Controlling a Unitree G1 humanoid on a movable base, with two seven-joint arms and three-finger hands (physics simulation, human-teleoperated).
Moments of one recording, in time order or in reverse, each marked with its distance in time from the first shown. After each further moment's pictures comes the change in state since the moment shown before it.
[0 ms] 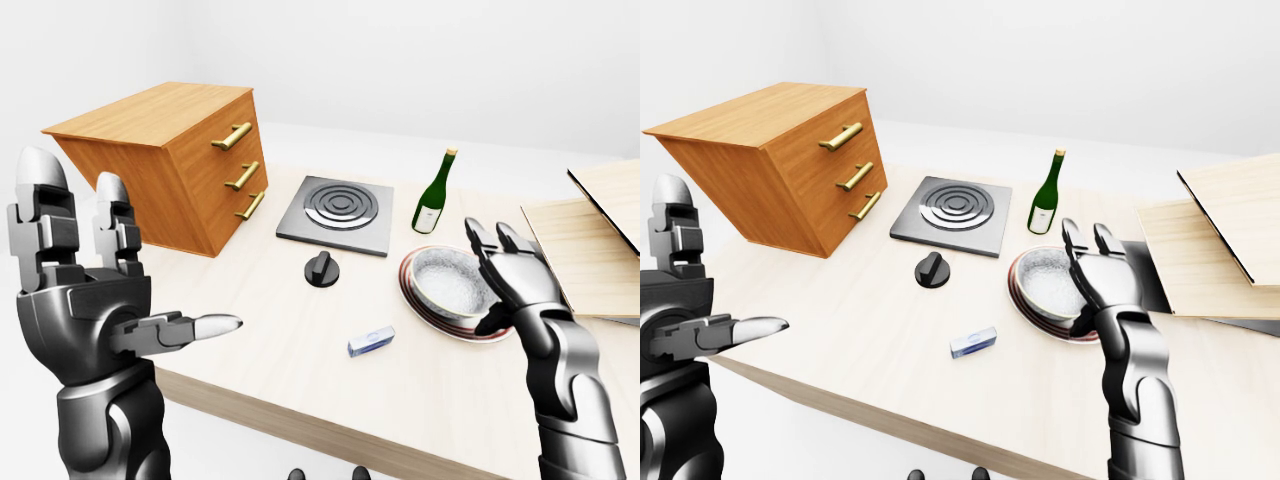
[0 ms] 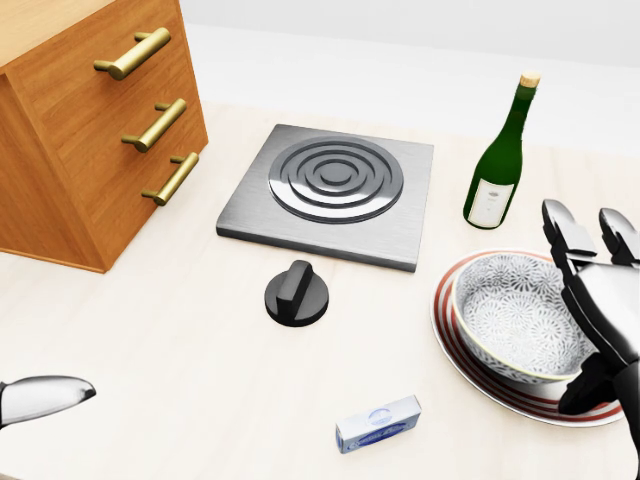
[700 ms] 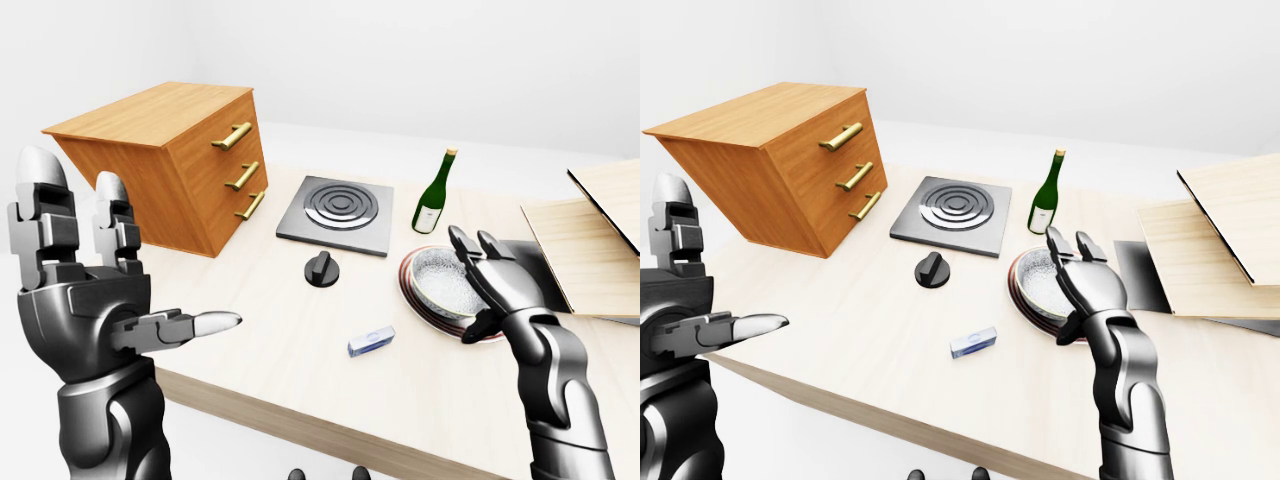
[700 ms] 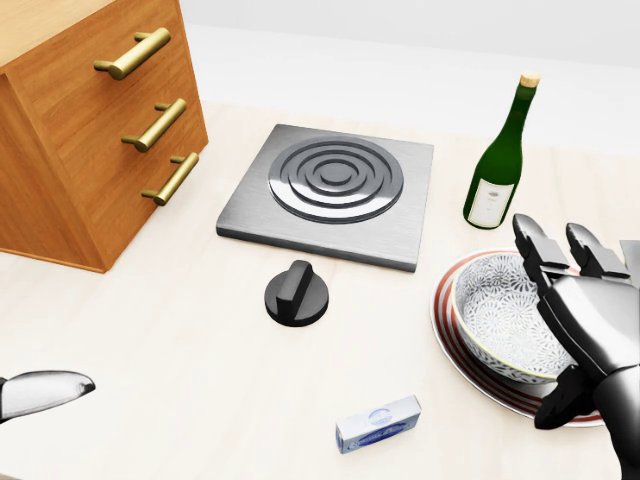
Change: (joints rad) left arm -0.010 0.005 0.001 0.011 0.001 0.000 0.009; right arm 0.027 0.043 0.030 -0.042 0.048 -0.006 0.061
